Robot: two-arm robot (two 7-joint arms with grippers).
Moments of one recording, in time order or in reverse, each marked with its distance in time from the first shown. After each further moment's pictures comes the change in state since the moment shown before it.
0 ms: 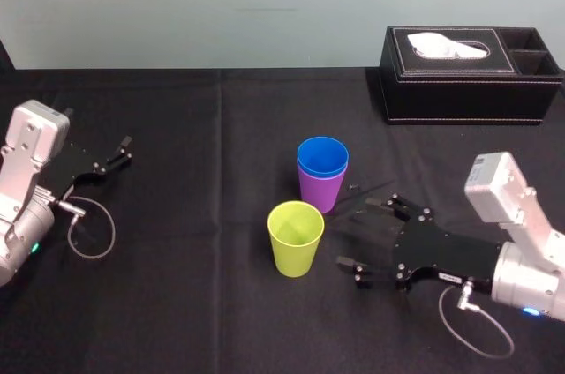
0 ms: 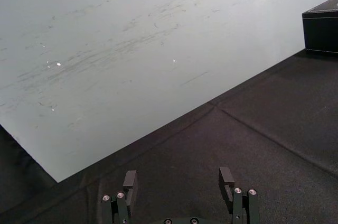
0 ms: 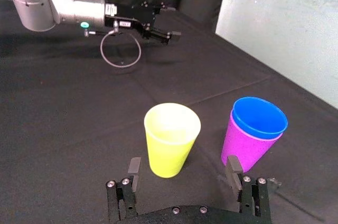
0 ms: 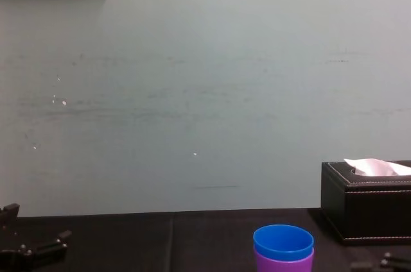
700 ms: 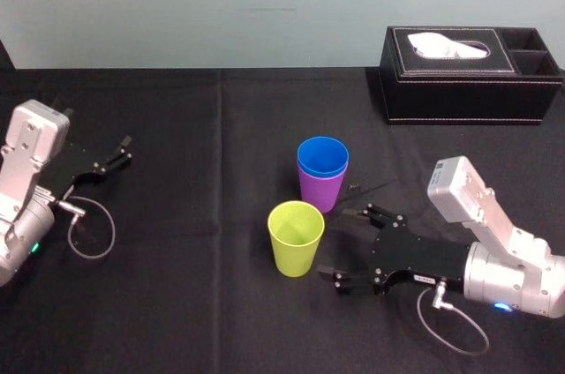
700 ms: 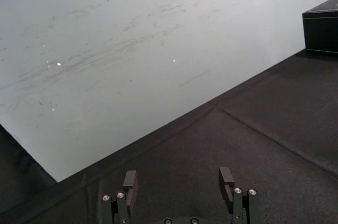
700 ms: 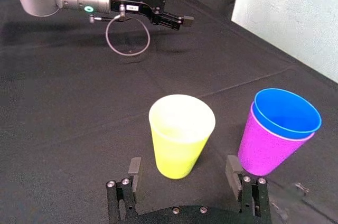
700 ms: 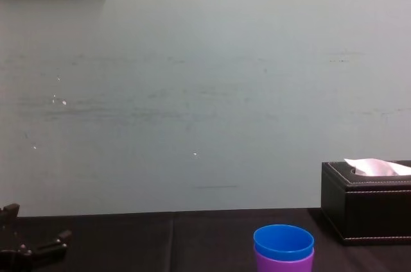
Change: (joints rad) left arm 0.000 0.000 0.000 0.000 0.000 0.000 0.000; right arm 0.104 -0.055 -0.093 0.112 -0.024 0.009 0.044
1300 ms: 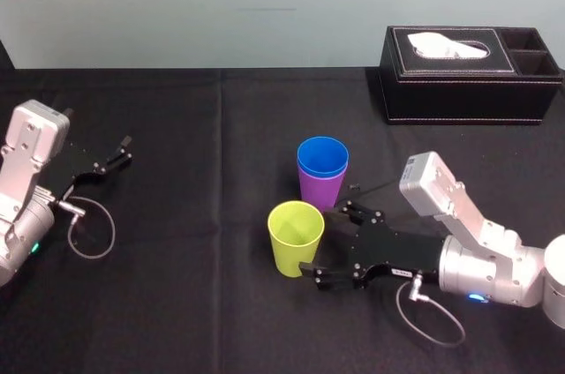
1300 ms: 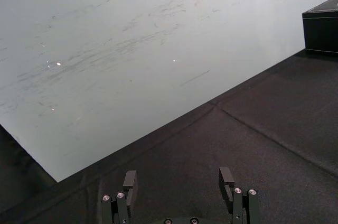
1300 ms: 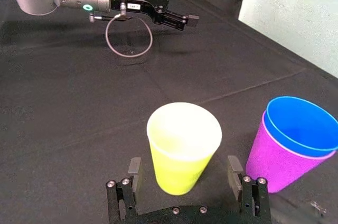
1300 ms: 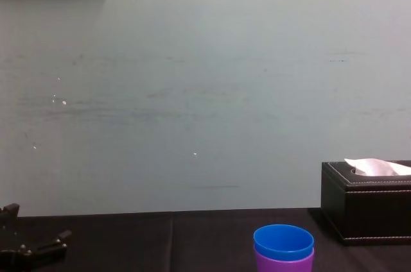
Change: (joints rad) left arm 0.000 0.000 0.000 0.000 0.000 0.000 0.000; right arm 0.074 -0.052 -0.060 0.072 -0.017 0.002 0.009
